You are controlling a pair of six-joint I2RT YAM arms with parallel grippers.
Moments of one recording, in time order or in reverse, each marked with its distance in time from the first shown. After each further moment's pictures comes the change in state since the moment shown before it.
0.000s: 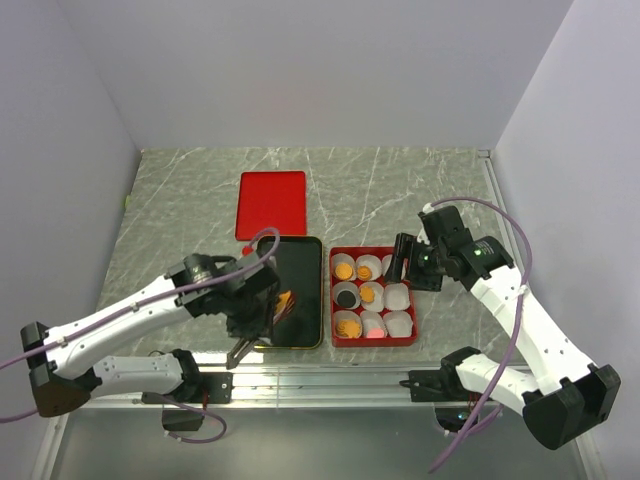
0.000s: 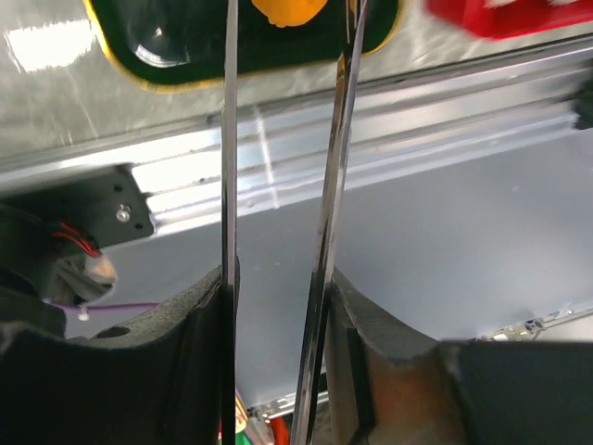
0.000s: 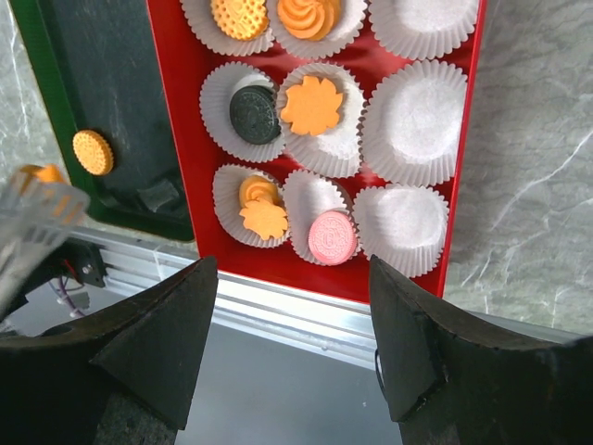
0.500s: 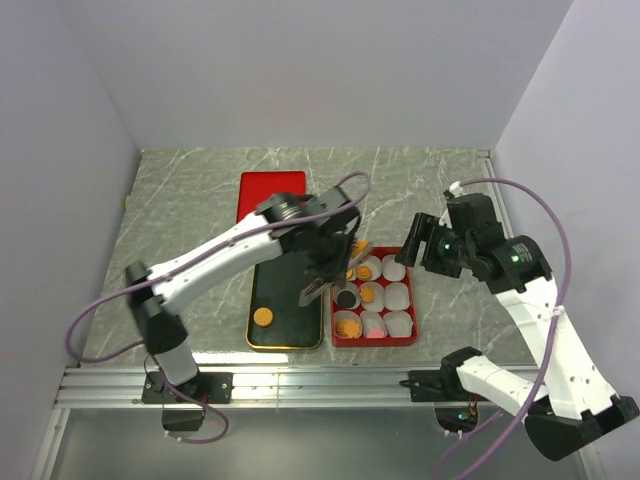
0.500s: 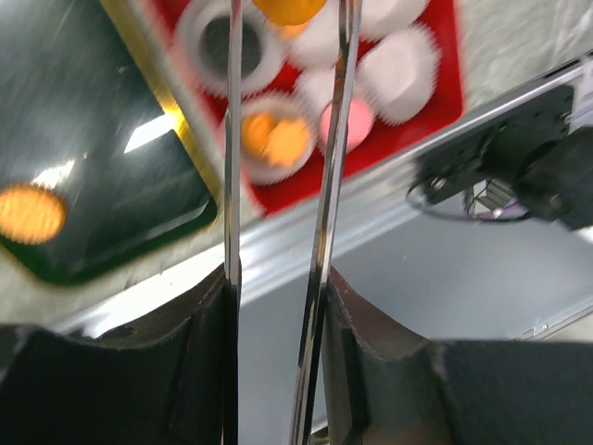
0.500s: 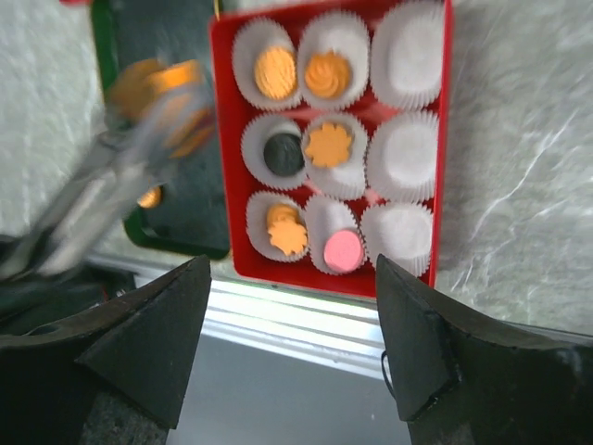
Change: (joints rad) left arm 0.034 0.589 0.678 0.054 0.008 0.250; right arm -0.019 -0.057 0.221 -0.115 0.090 0.009
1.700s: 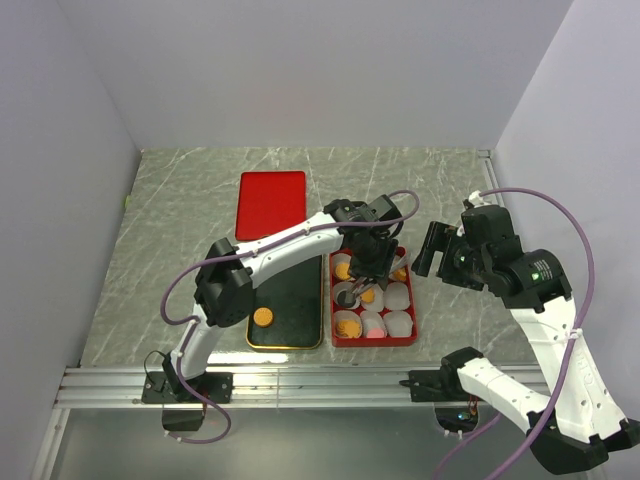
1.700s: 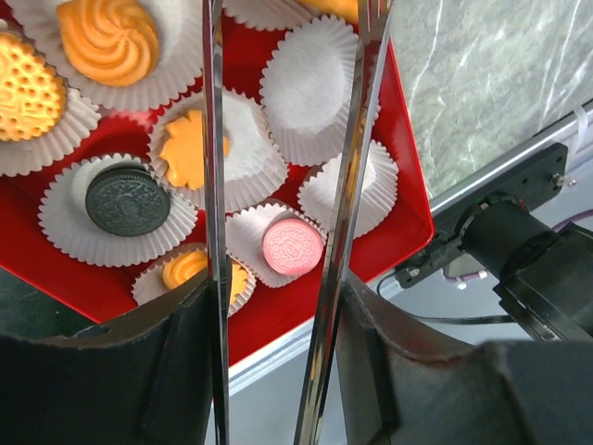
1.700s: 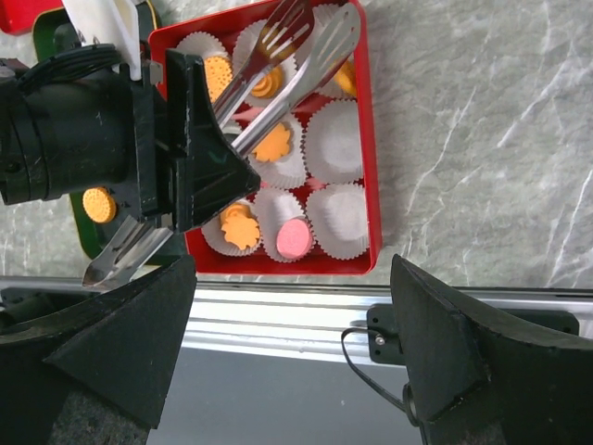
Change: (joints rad) left arm -0.001 0.470 0.234 0.211 0.132 0.065; right arm -0.021 -0.084 0.053 -0.147 0.131 -0.014
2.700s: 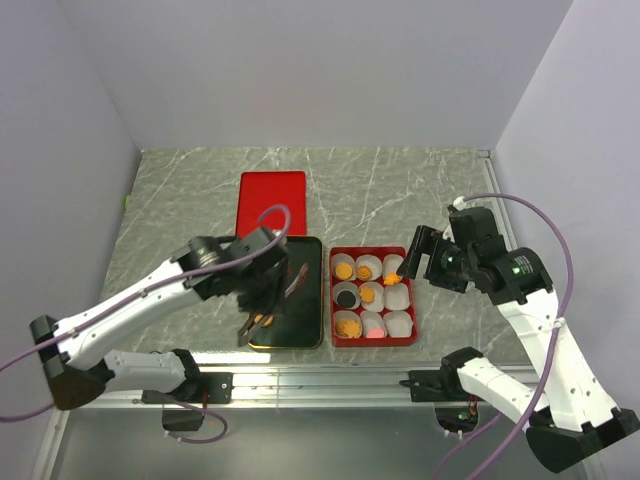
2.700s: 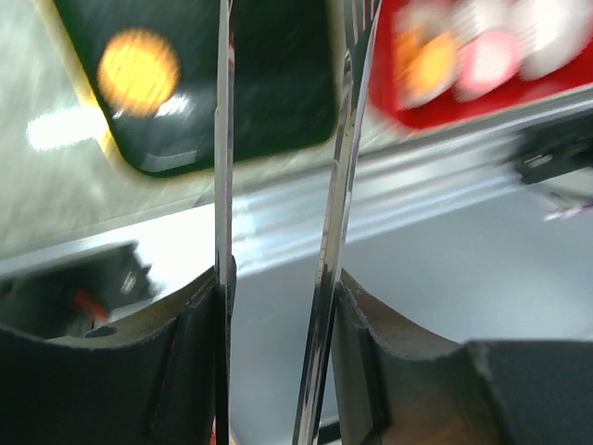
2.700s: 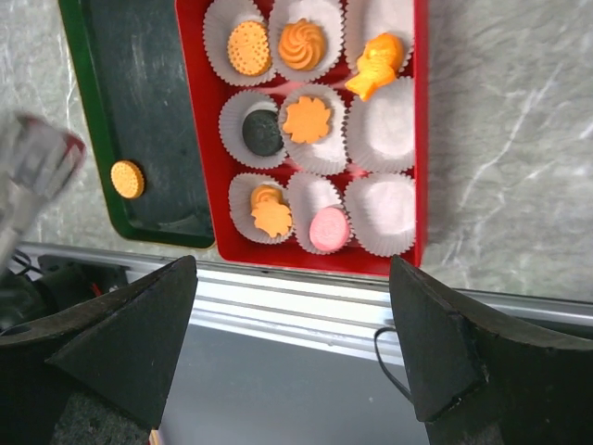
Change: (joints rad) left arm 0.039 -0.914 -0.699 -0.204 -0.216 -0.182; right arm 0.001 0.008 -0.115 0.097 -0.130 0.035
